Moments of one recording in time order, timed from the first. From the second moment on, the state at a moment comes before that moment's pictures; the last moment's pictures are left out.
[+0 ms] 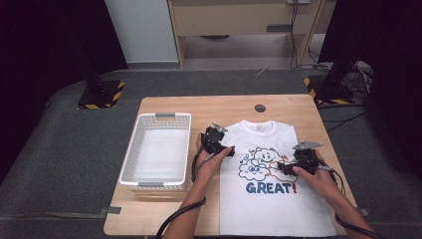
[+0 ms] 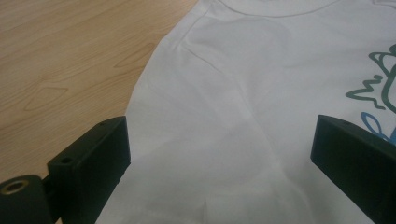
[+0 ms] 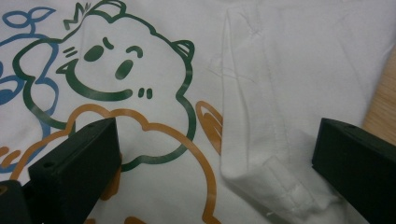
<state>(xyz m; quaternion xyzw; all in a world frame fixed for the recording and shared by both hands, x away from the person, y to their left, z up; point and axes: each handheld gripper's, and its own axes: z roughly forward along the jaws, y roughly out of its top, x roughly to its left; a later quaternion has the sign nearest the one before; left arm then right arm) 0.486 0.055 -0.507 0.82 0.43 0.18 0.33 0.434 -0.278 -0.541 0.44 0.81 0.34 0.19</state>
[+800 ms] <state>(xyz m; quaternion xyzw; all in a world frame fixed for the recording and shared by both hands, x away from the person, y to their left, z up) 0.491 0.072 -0.513 0.81 0.46 0.20 0.30 0.434 -0.278 -0.541 0.44 0.81 0.34 0.19</state>
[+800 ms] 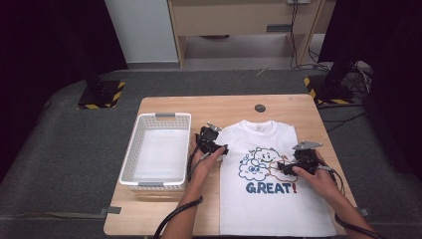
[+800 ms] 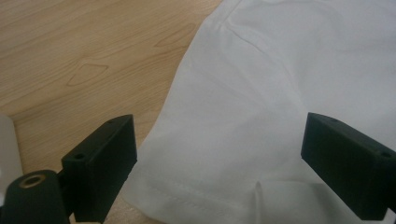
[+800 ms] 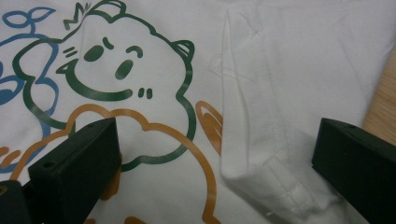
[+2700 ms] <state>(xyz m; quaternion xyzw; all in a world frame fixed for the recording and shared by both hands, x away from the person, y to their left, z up) 0.484 0.053 -0.489 0.81 0.45 0.17 0.34 0.434 -0.278 -0.541 0.44 0.81 0.34 0.19</state>
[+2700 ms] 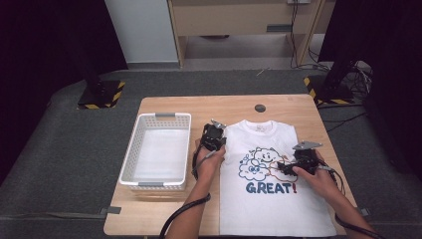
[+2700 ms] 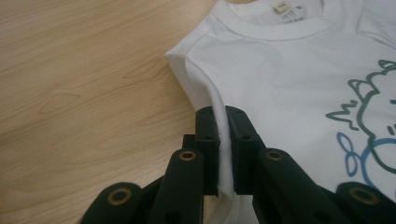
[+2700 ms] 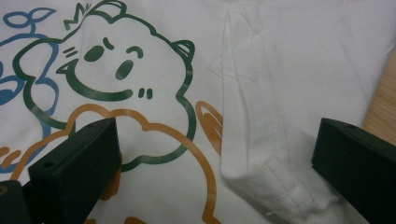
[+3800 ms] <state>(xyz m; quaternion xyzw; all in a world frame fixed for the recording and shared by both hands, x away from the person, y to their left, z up) 0.500 -0.001 -0.493 0.83 0.44 0.14 0.31 0.434 -0.278 -0.541 0.44 0.81 0.34 0.19</state>
